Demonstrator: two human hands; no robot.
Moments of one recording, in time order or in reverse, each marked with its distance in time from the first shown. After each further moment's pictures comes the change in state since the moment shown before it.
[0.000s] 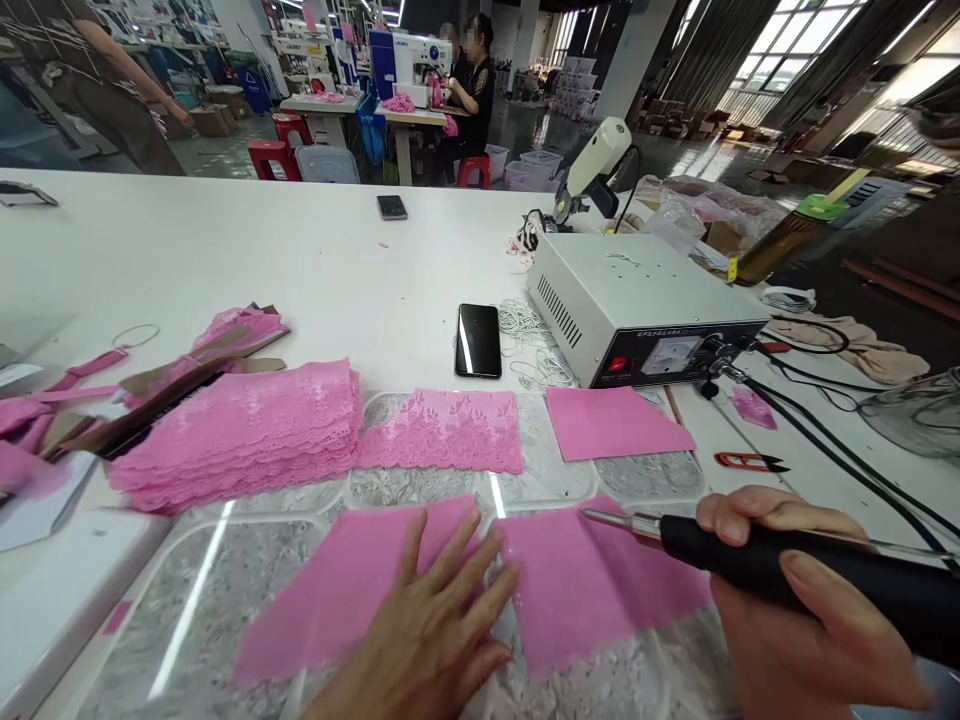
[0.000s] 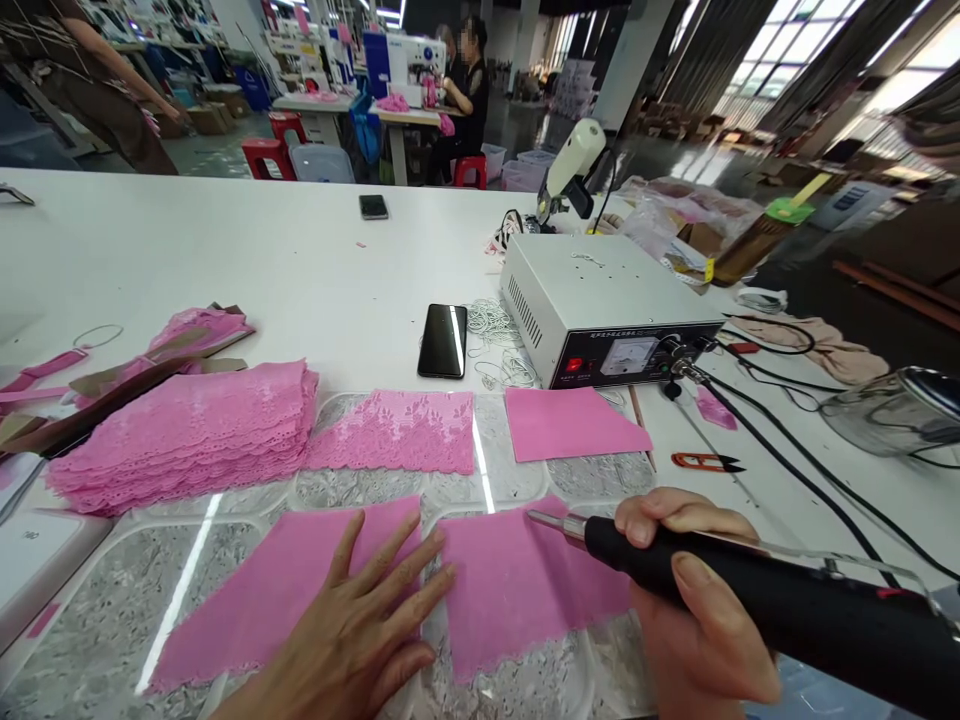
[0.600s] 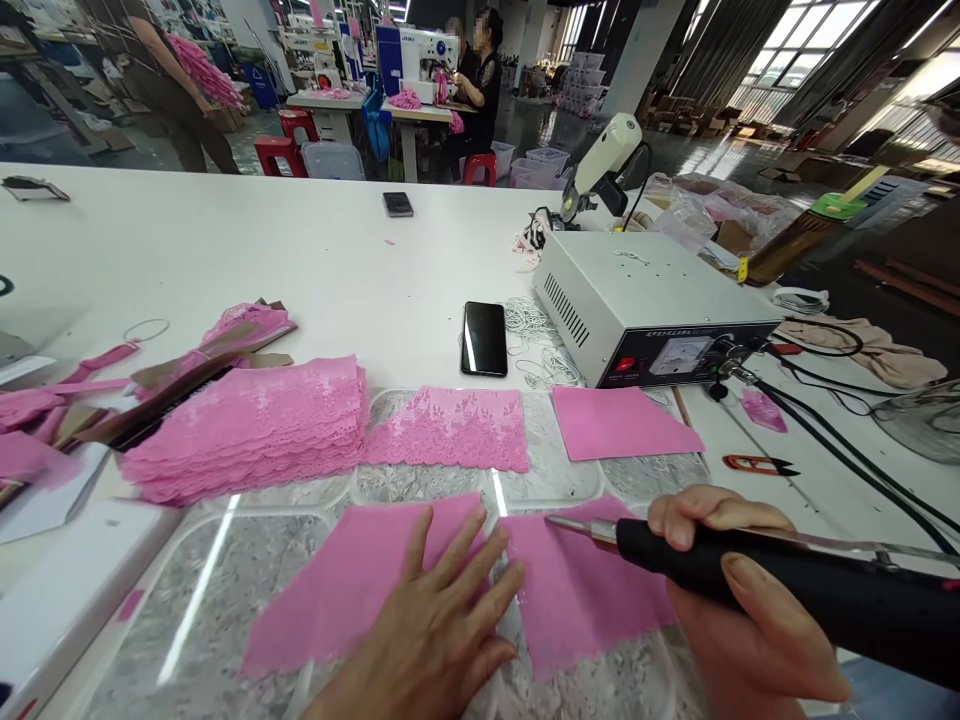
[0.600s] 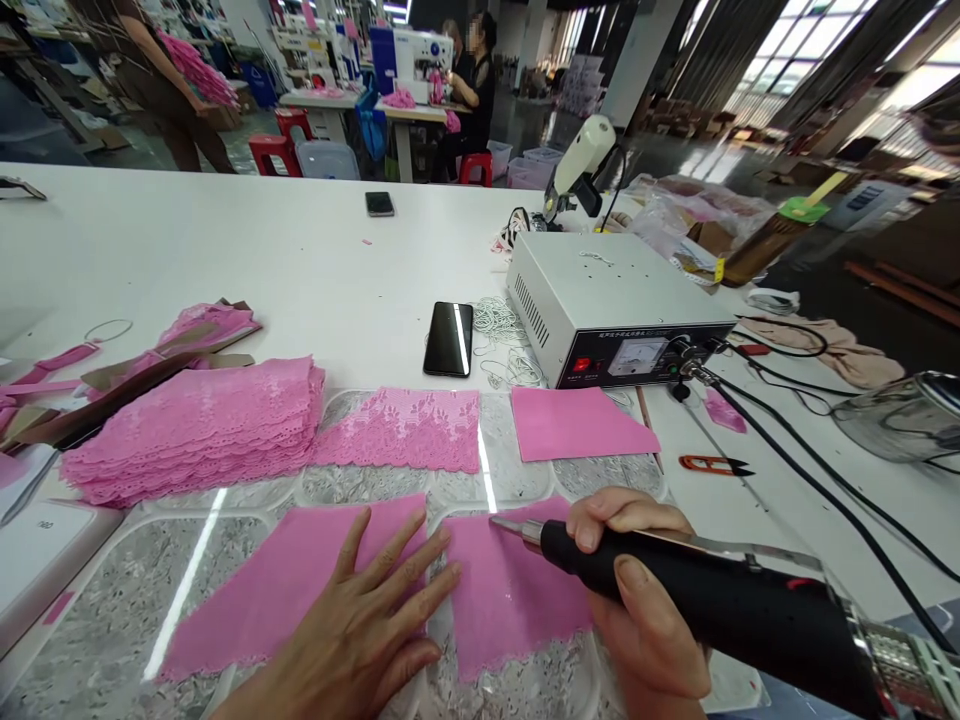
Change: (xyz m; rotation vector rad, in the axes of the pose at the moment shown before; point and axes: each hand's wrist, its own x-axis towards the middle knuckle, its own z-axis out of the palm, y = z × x) left_hand -0.001 0.001 0.000 -0.022 0.004 -0.016; right_hand -0.023 0.009 0.021 0.068 -0.148 0.060
